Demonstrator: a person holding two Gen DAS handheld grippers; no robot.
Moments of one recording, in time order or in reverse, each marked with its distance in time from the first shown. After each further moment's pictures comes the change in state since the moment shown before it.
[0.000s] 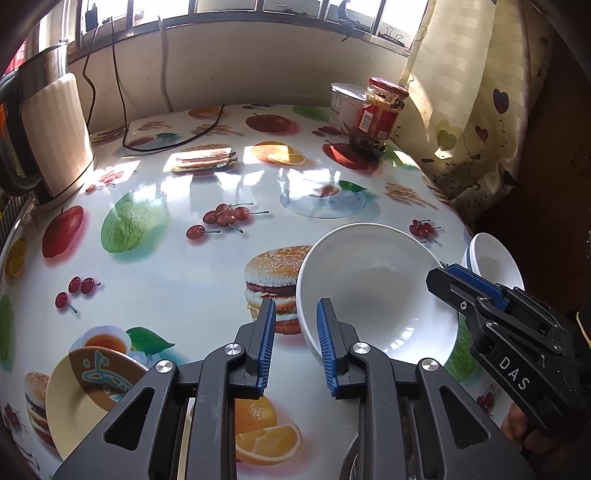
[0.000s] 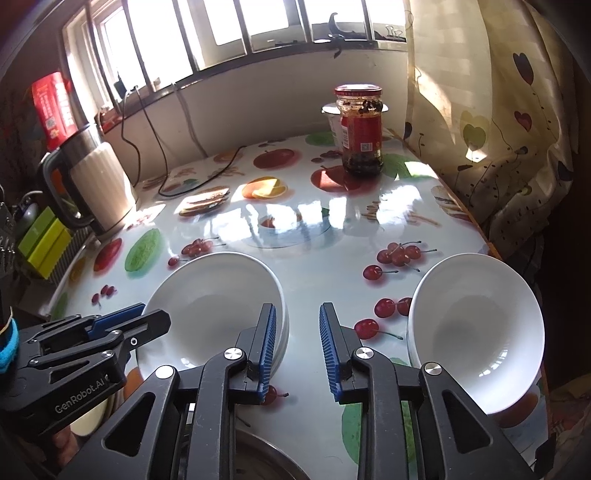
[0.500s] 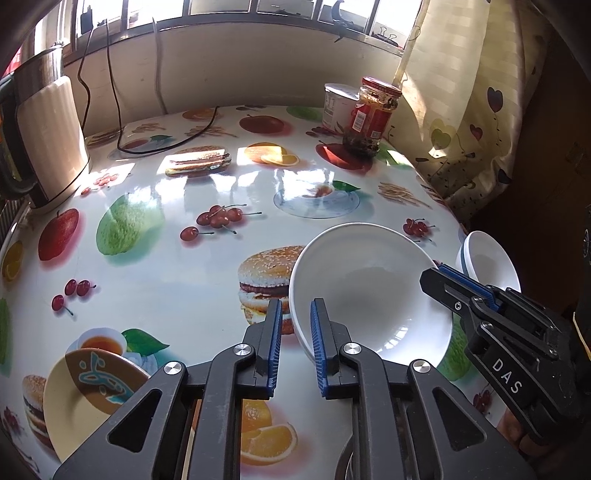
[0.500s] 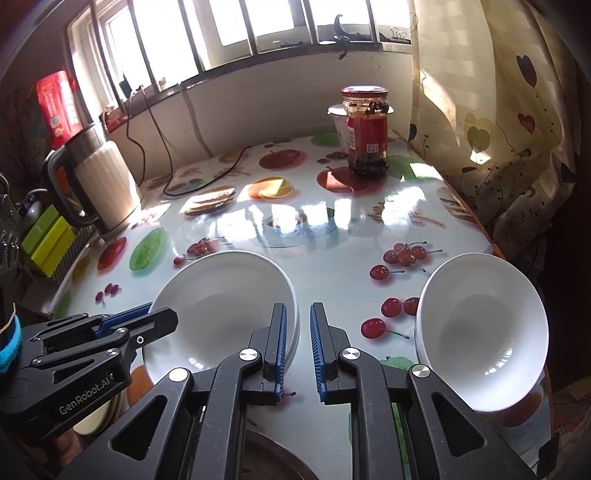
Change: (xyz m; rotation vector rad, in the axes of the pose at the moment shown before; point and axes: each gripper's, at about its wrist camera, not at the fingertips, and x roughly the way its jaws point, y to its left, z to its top) left arm -0.001 -0.002 0.000 0.006 -0.002 -0.016; right arm -0.001 0.004 -0.001 -0.008 -0.004 0.012
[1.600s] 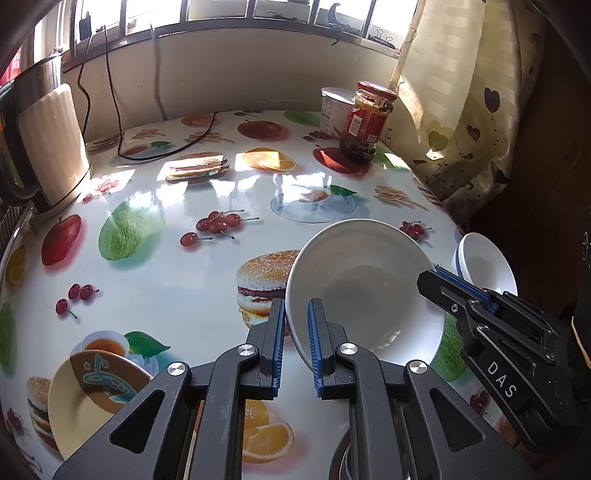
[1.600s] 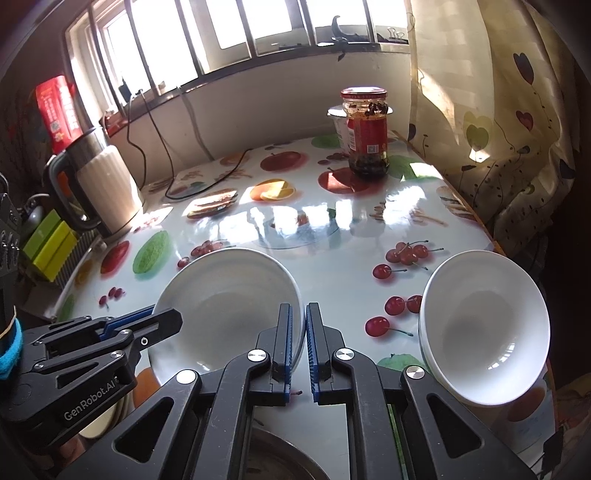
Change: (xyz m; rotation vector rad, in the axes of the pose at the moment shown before) left arm -0.006 -0.004 0.002 0.015 -0.012 0.002; right arm -0.003 0.002 0.002 0.012 -0.008 0.012
